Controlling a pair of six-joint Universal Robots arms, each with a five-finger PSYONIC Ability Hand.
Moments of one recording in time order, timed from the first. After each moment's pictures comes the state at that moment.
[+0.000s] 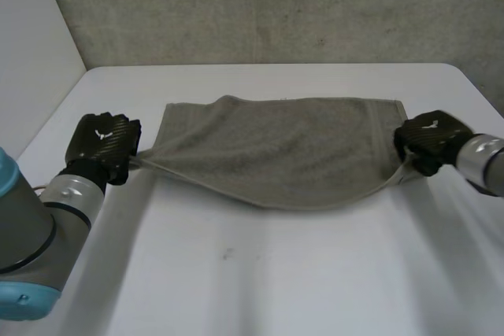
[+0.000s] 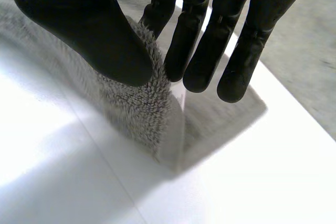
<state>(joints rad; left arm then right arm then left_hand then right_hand) 4.43 -1.76 -1.91 3.58 -1.53 3.53 1.59 -1.10 1.41 0.18 1.15 2.45 1.18 1.22 1.22 1.22 1.03 1.36 1.18 1.18 1.19 0.98</state>
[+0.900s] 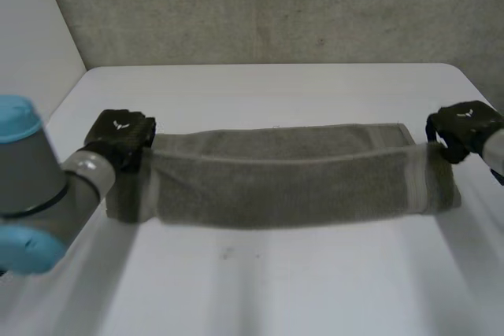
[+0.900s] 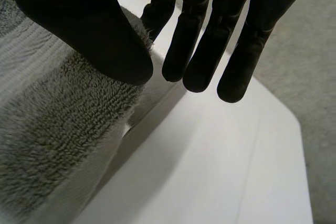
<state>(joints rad) 4.42 -1.95 -1.61 3.34 -1.47 3.54 1.54 -1.07 1.36 0.10 1.24 2.56 1.18 1.22 1.22 1.22 1.03 1.37 1.18 1.19 1.19 0.99</state>
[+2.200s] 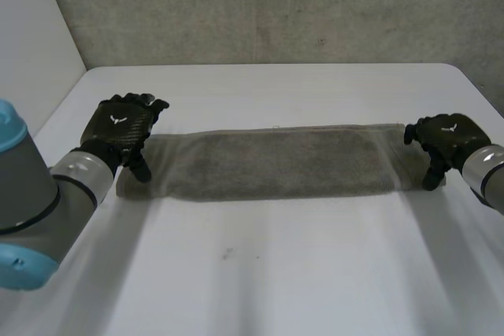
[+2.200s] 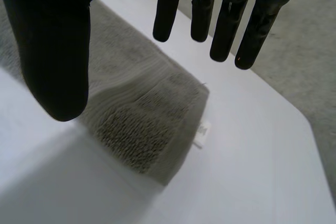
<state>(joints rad) 4.40 -1.82 -1.73 3.39 -1.47 3.41 1.61 -1.15 1.56 -0.04 1.30 2.62 0.18 0.16 0.17 0.17 0.03 0.50 0.41 0.42 0.42 0.23</state>
